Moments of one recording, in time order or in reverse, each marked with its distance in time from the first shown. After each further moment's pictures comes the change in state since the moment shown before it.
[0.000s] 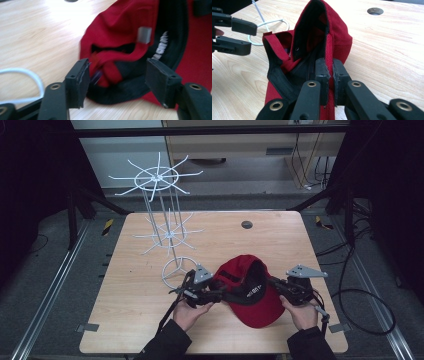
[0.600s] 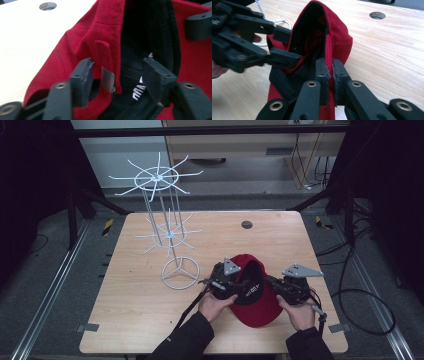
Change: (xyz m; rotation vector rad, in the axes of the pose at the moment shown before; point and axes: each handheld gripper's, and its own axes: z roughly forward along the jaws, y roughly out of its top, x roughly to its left) left arm -0.029 0.030 0.058 0.043 -0.009 0.033; right arm 0.009 0.006 0.001 -0.002 -0.004 -0.026
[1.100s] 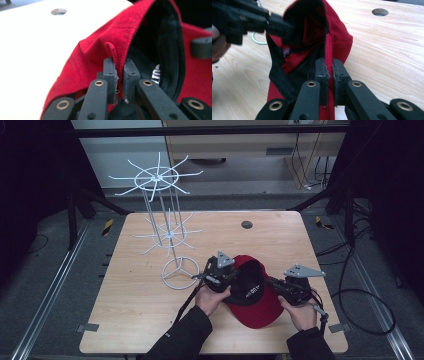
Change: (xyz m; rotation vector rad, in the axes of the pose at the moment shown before) left arm 0.016 0.012 -0.019 -0.044 0.008 -0.044; right arm -0.005 -0.003 -0.001 0.011 0.025 0.014
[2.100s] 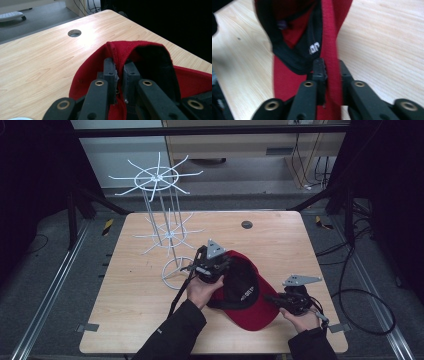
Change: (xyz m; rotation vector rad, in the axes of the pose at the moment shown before) left arm 0.013 0.029 -0.038 -0.086 0.040 0.023; right arm -0.006 -0.027 0.004 0.120 0.167 0.012
